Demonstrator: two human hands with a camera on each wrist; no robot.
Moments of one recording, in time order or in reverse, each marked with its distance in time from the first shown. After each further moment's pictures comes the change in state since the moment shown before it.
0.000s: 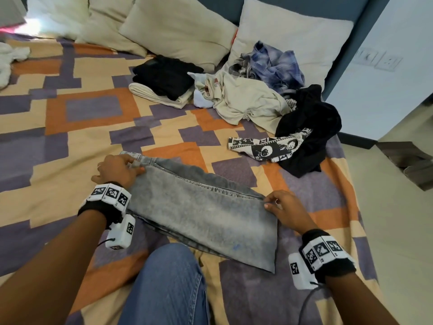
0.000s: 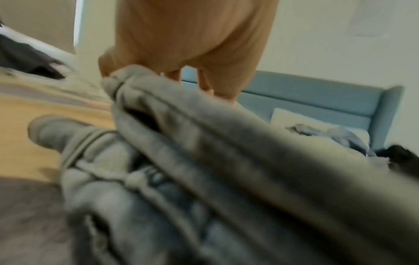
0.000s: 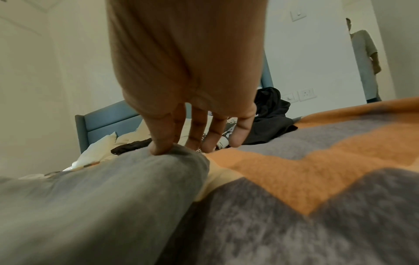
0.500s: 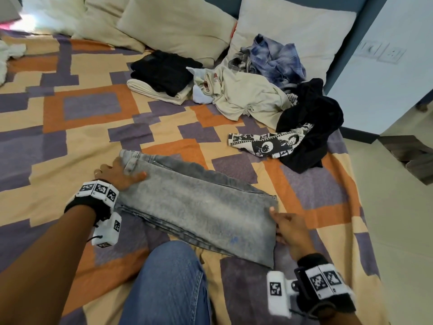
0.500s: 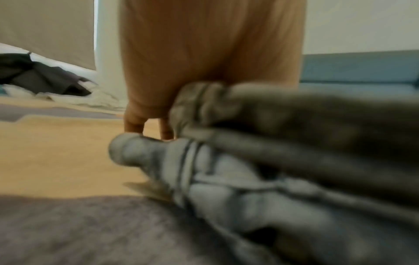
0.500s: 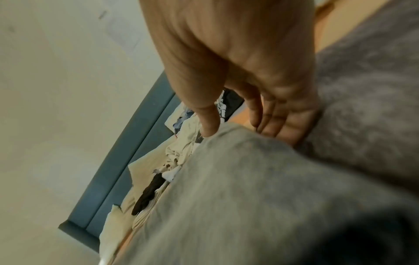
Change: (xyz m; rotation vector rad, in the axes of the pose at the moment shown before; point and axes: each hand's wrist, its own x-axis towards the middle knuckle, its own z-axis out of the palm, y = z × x) left_hand 0.011 -0.018 0.005 0.324 -0.232 -0.004; right_hand -0.048 -0.005 0.041 0.745 0.219 0.591
